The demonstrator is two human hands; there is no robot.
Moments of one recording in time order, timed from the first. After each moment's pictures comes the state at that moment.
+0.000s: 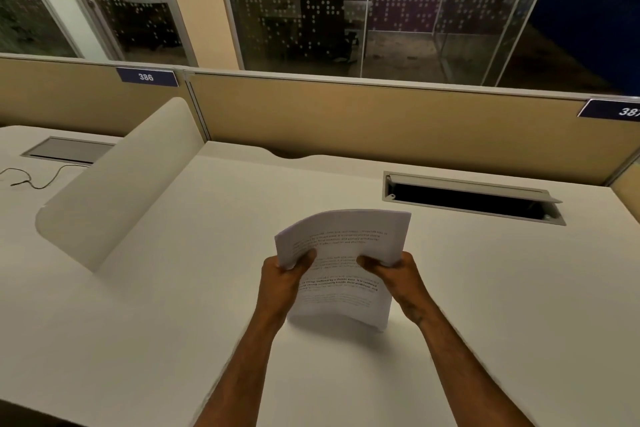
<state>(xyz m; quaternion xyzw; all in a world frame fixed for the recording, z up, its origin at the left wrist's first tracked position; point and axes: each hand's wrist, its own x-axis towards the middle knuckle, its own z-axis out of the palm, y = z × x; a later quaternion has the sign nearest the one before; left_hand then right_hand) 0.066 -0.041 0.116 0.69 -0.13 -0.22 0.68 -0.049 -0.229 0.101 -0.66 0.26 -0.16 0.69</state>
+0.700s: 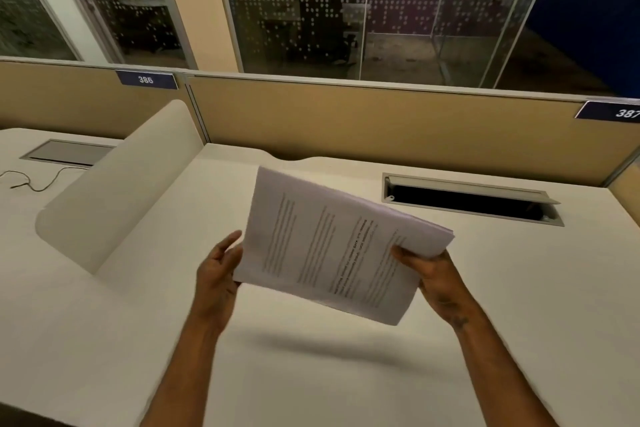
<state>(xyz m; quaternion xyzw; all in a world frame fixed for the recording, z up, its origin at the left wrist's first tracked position) 0.126 0.026 0.105 0.54 -0.07 -0.22 0.81 -0.081 -0.264 0.120 -0.60 0.18 -0.22 0.75</state>
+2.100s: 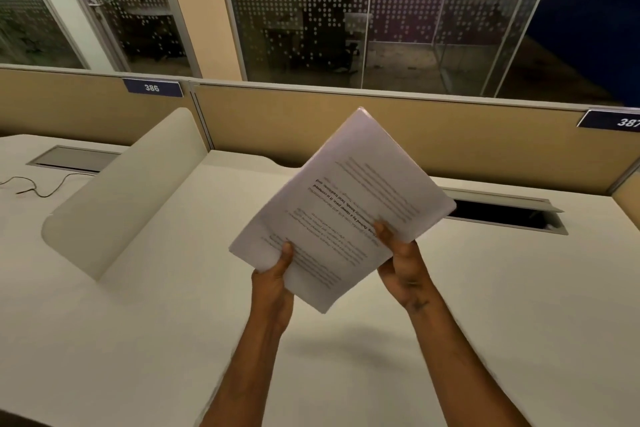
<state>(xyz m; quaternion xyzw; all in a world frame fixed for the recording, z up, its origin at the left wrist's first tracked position) 0.083 -0.046 0.107 0.44 -0.02 -0.24 0.87 -0.020 -0.233 0.139 -0.44 0.12 -0.23 0.86</state>
